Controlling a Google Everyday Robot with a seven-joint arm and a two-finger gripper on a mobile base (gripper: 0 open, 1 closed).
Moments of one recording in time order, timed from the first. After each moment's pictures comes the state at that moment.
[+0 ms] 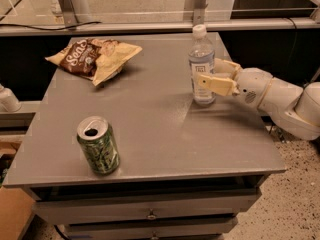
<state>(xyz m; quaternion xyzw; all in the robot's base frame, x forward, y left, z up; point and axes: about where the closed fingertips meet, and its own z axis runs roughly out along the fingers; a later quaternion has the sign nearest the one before) 0.604 -0.140 0.896 -0.30 0.61 0.36 0.64</state>
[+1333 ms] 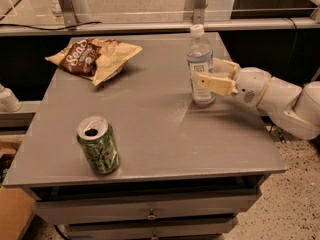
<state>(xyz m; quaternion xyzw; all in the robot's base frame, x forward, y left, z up) 0.604 -0.134 0.899 -0.30 0.61 0.37 0.64</state>
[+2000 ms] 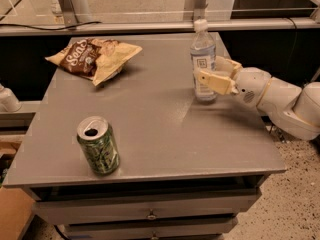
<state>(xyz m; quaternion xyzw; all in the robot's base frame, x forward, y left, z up) 0.603 -0.135 0.901 -0.30 0.60 0.37 0.64</state>
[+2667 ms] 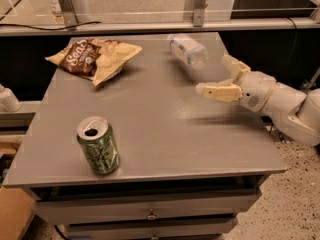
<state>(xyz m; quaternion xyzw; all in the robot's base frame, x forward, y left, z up) 0.601 -0.150 0.894 -0.29 0.60 0.36 0.65</state>
